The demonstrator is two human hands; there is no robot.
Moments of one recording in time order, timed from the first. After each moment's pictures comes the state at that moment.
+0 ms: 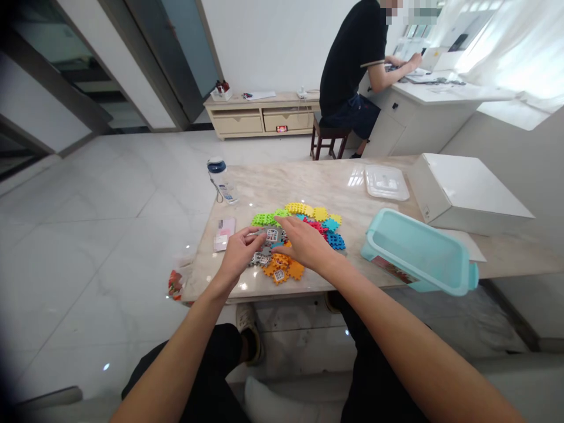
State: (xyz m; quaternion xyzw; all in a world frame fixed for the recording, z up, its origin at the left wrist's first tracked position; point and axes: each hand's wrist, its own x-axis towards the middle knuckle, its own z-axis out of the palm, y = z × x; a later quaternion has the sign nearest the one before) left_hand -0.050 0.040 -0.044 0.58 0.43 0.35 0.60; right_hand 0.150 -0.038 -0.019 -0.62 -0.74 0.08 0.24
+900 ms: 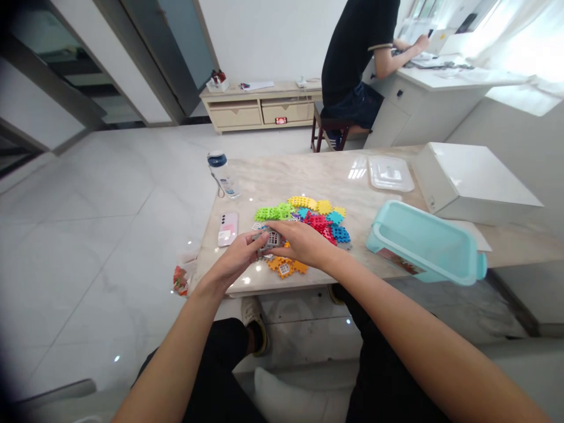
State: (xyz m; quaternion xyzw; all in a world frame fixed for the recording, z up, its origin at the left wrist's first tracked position) left_hand -0.071 0.033 -0.025 0.53 0.29 0.22 0.77; right_hand 0.139 -0.036 -0.021 -0.50 -0.79 0.15 0.31
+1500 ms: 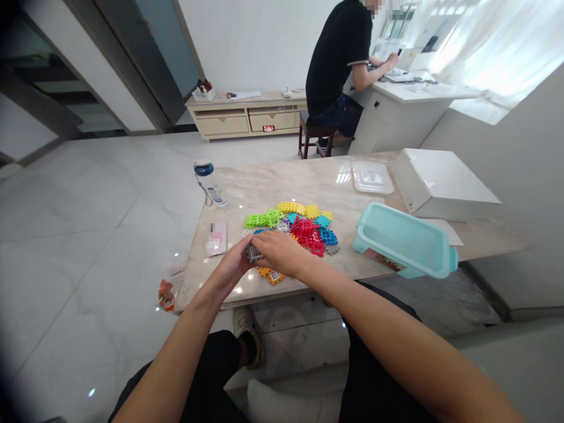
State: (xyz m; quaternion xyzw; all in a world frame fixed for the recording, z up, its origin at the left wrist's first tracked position) left_hand -0.057 0.033 -0.040 0.38 0.39 0.28 0.79; right_hand 0.111 -0.025 -0.018 -0.52 -0.82 0.12 0.20
